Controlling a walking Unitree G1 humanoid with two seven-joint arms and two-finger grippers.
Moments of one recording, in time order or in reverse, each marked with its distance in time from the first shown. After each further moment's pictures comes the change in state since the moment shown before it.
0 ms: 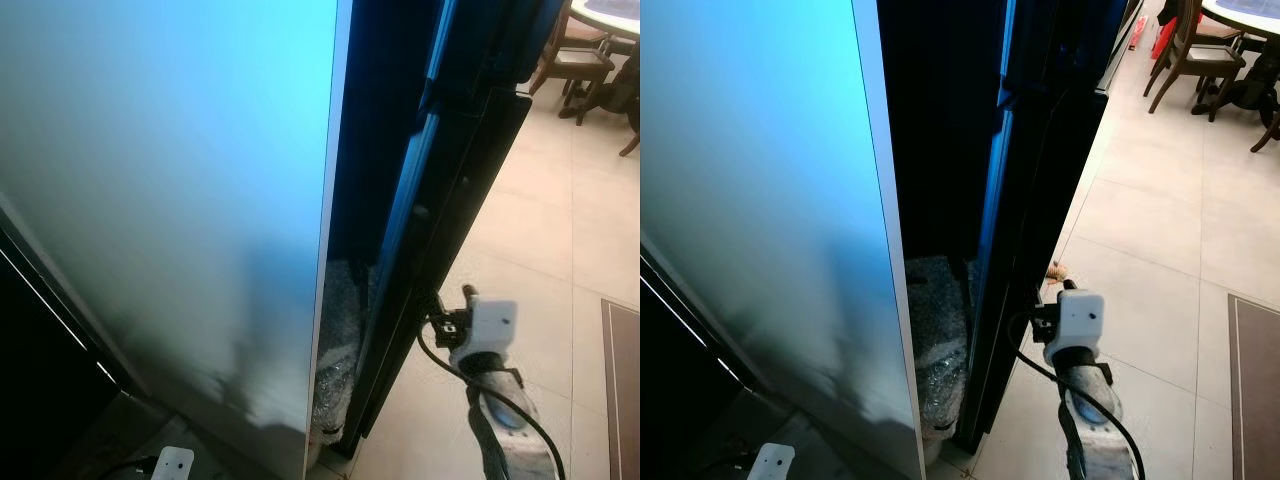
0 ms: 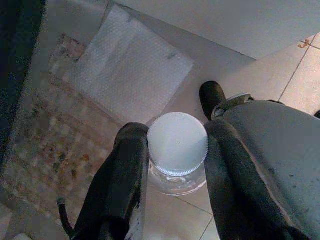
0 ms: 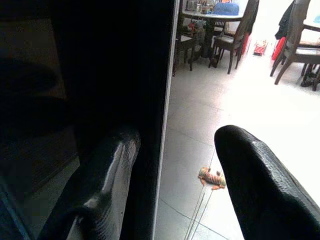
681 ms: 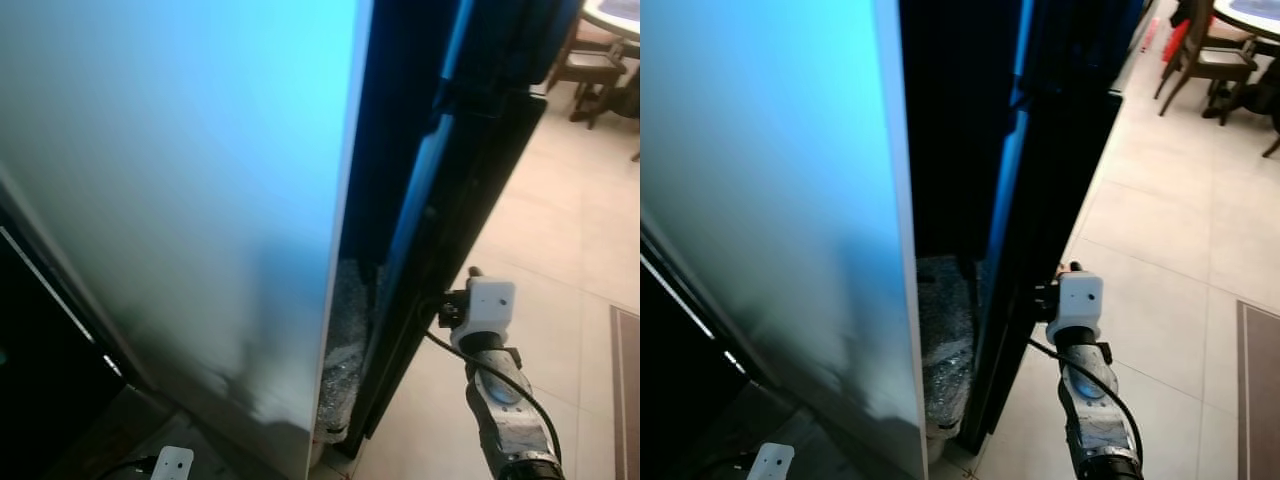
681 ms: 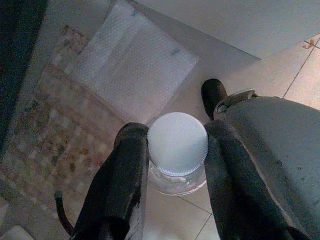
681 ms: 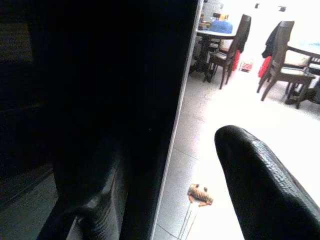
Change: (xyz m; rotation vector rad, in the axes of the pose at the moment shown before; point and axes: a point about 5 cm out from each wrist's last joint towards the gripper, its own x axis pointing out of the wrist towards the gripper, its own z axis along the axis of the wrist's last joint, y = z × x) left arm 0.000 0.000 0.000 -0.004 -0.001 0.006; right arm 0.021 -0.012 0.006 -0.063 -0.045 -0.089
